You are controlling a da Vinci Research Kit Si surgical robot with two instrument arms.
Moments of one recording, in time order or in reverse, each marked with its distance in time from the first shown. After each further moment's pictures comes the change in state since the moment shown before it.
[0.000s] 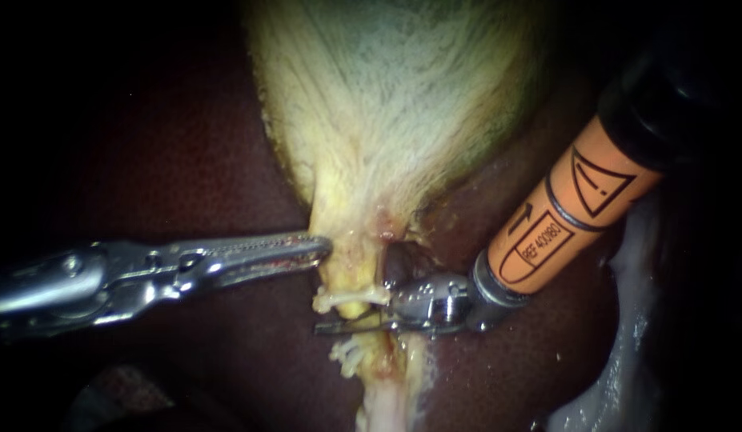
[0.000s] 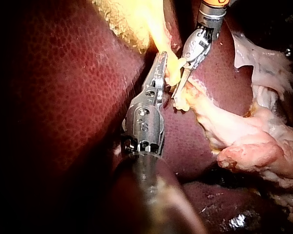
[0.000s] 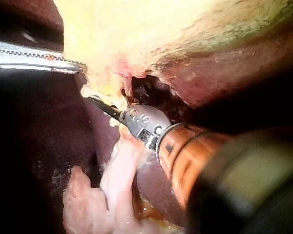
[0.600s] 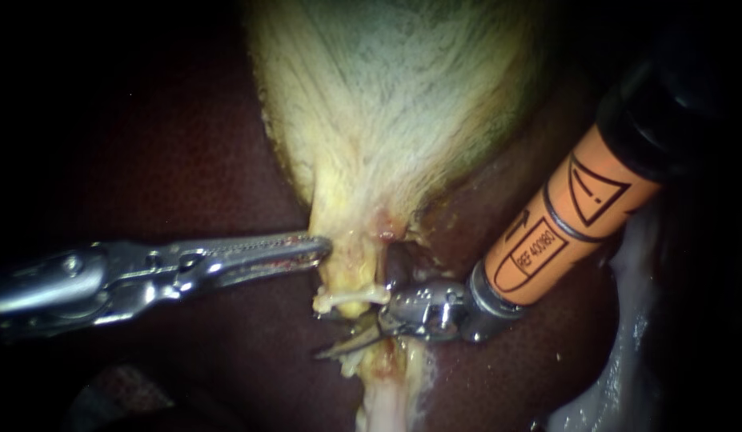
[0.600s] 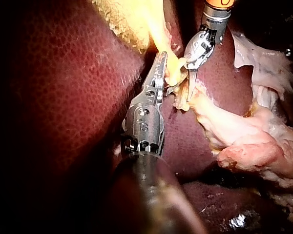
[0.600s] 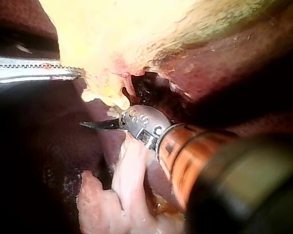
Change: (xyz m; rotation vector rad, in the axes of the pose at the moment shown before) right arm 0.000 -0.001 0.000 0.001 0.014 0.095; left arm 0.000 0.000 0.000 0.000 0.000 0.000
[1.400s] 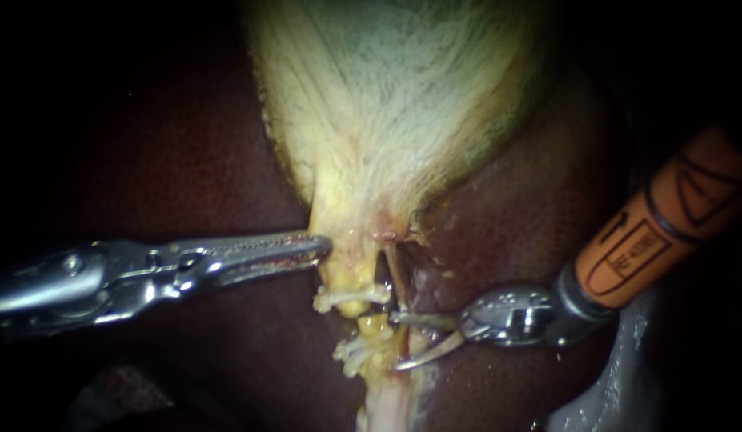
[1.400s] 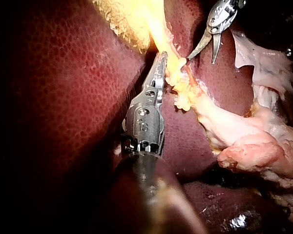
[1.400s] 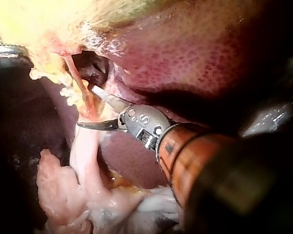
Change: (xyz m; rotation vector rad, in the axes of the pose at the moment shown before) right arm -0.002 0.000 -0.015 -0.009 0.024 0.022; left arm 0.000 0.000 0.000 0.001 0.000 0.000
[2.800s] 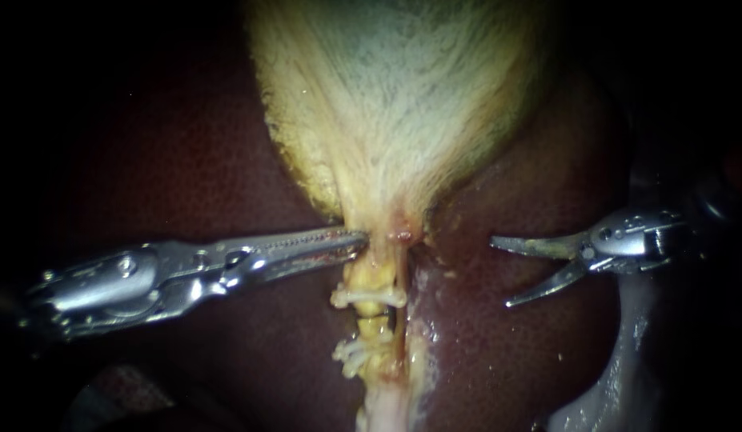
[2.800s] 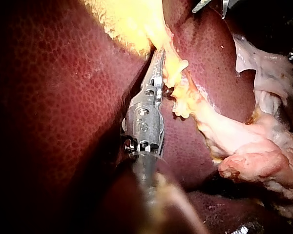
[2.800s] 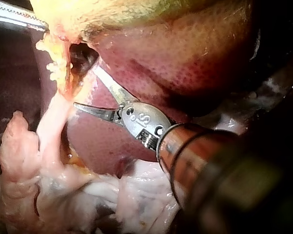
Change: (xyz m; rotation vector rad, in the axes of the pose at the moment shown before) right arm 0.004 0.001 -0.009 -0.141 0.107 -0.258; left arm 0.002 0.000 0.005 0.008 0.009 0.001
